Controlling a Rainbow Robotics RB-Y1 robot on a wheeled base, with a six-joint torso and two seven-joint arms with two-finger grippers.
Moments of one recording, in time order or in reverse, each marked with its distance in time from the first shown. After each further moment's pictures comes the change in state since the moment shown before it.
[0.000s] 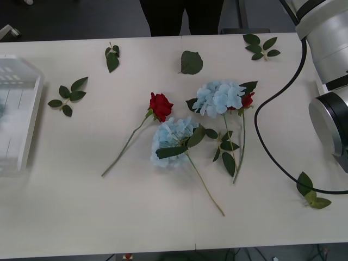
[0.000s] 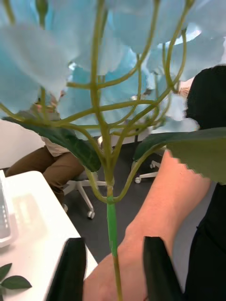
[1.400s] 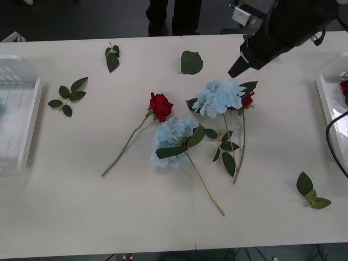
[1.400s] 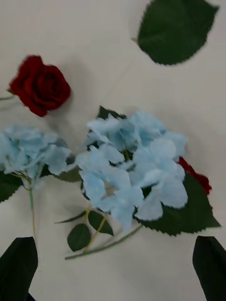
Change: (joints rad) right arm 0.217 -0.307 0.140 -0.226 0.464 0.909 -0.840; left arm 0.000 0.000 0.000 0.001 -0.001 0.000 0.000
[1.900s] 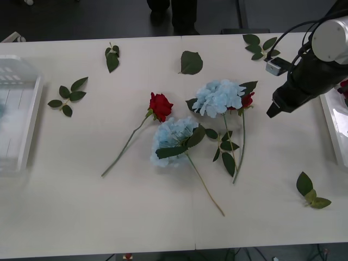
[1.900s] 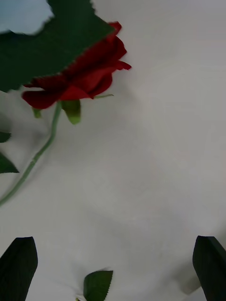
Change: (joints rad) right arm 0.251 -0.061 0.002 -0.086 0.291 -0.017 -0.021; left arm 0.000 0.000 0.000 0.001 0.000 0.000 0.000
